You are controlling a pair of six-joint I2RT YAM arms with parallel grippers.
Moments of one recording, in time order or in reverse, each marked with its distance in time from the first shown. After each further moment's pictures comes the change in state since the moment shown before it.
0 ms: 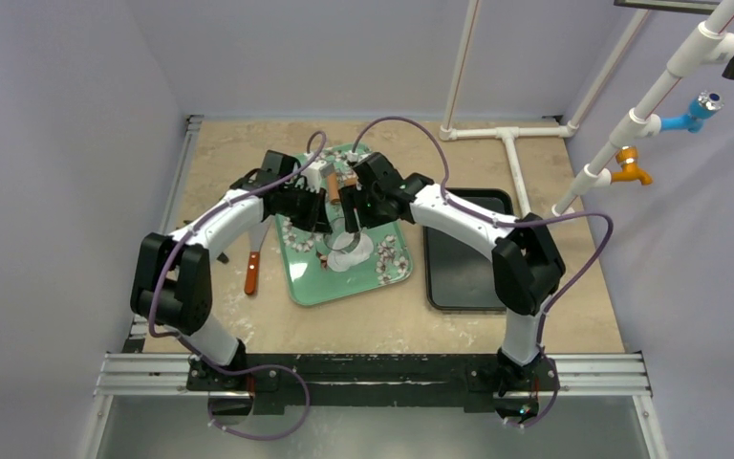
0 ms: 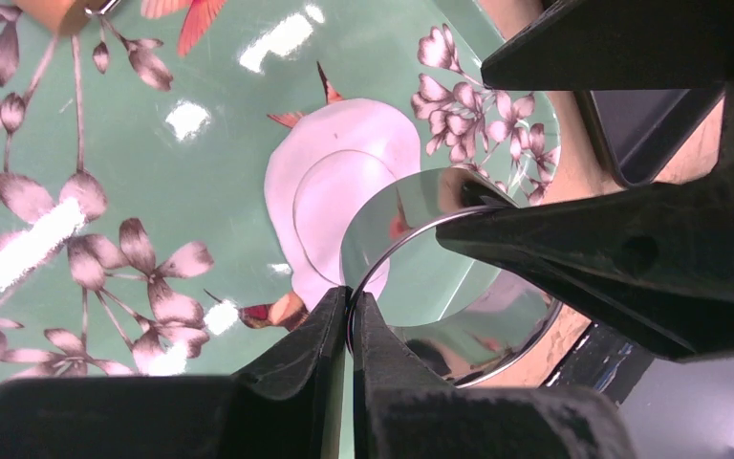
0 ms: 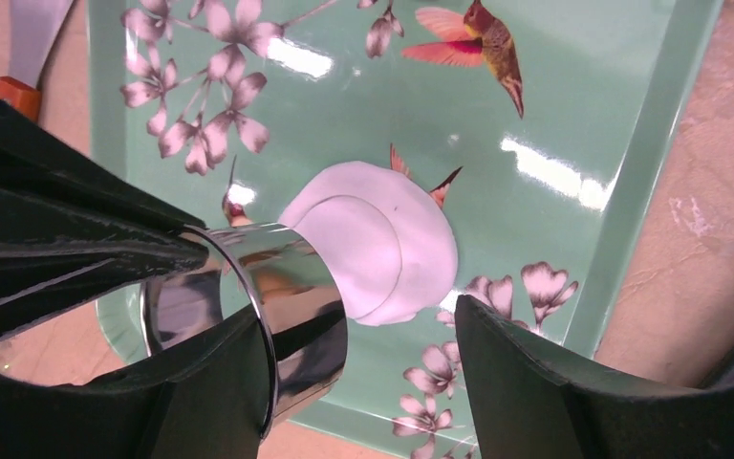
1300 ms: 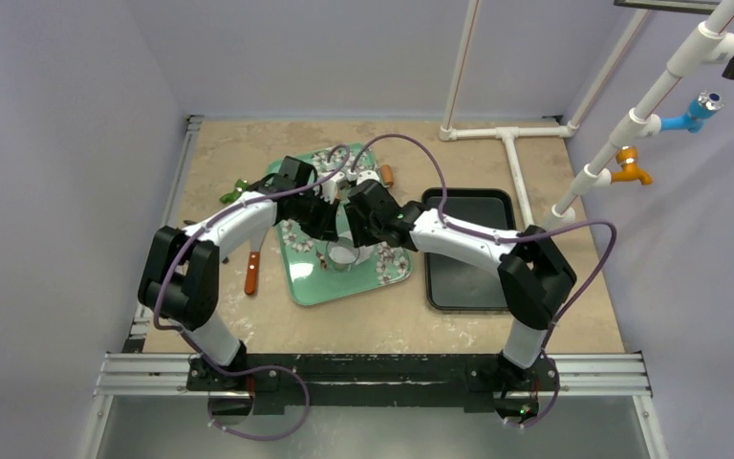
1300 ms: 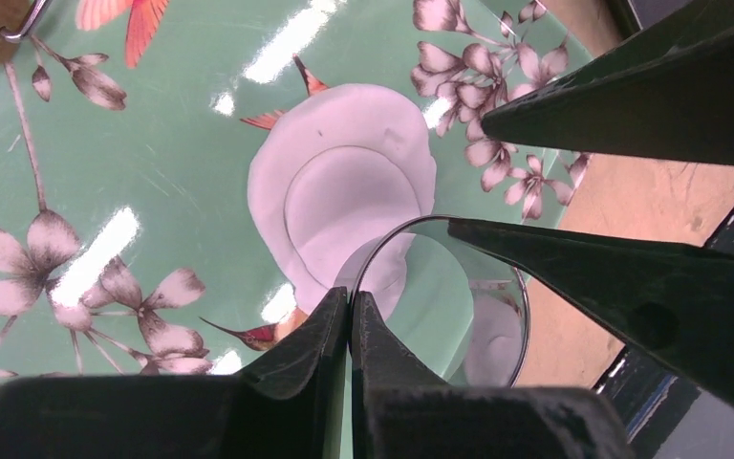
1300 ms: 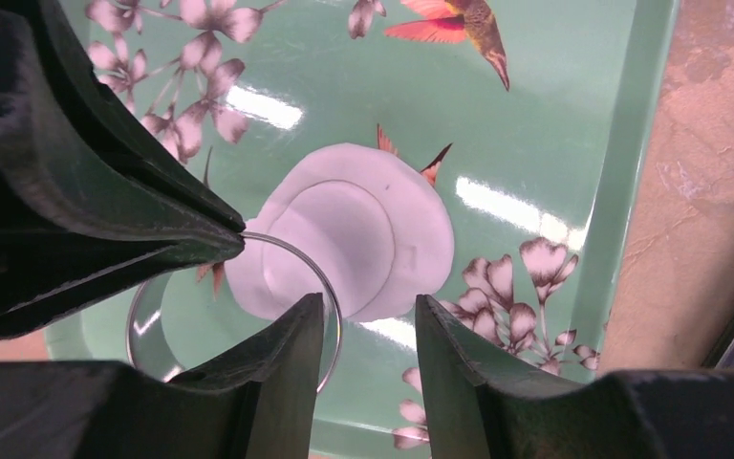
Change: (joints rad) left arm -0.087 0.050 0.022 0.002 -0.074 0.130; right arm 0.111 -0.101 -0.220 0.197 0.220 0.044
